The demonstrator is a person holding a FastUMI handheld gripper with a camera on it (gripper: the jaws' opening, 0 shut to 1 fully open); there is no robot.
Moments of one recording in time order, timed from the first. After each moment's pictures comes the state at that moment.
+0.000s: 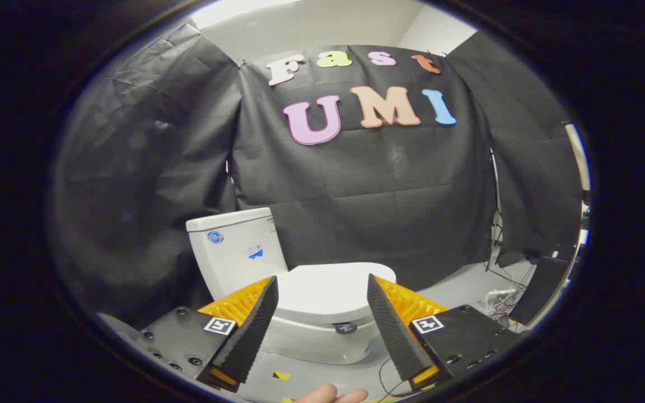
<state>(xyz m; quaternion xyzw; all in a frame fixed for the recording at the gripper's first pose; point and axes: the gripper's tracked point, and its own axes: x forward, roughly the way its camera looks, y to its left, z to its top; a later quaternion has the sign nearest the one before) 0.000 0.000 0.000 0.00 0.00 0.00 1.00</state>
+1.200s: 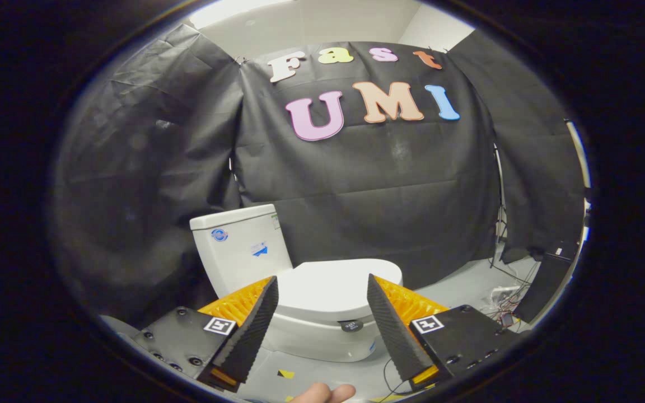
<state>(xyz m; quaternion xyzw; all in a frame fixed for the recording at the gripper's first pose) 0.004 0.006 -0.007 0.00 0.01 0.01 1.00</state>
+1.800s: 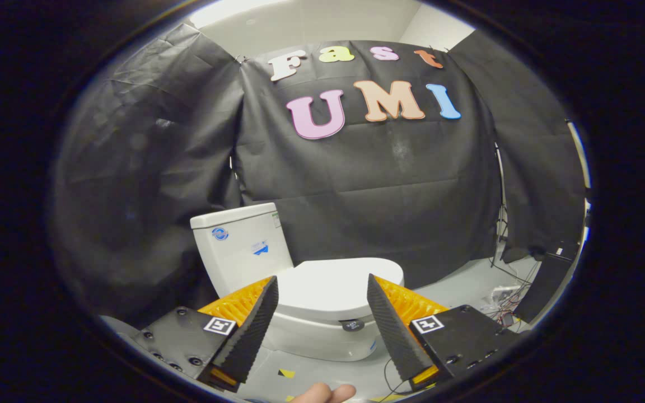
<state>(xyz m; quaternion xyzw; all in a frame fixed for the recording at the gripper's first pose) 0.005 0.008 -0.009 0.00 0.02 0.01 1.00</state>
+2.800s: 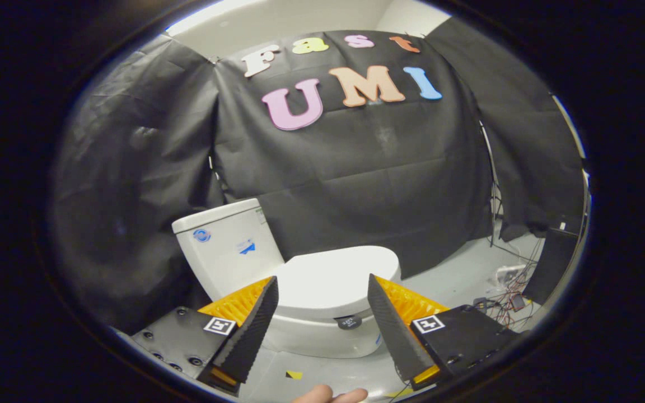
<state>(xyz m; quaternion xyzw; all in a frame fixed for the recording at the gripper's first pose) 0.048 -0.023 -0.037 0.07 0.05 -0.03 1.00</state>
